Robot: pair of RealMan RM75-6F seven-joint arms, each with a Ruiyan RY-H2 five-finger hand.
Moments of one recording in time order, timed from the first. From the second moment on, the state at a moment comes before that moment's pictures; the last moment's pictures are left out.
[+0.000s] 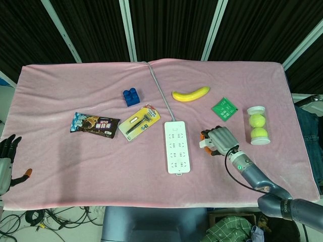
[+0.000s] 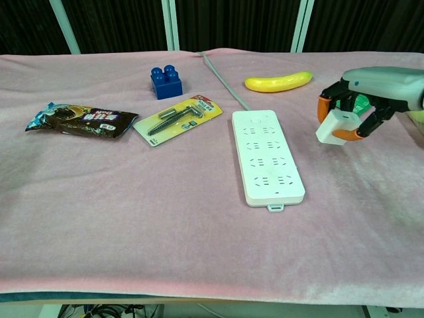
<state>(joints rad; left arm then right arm) -0.09 -1.12 -0.08 -1.69 1.35 1.44 0.16 0.73 -1.31 0.14 -1.45 -1.32 0.74 -0.03</state>
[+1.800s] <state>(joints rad) -0.09 -1.10 -0.08 -1.70 1.33 1.43 0.13 1.17 -1.35 0.04 -1.62 -0.50 0.75 -0.55</state>
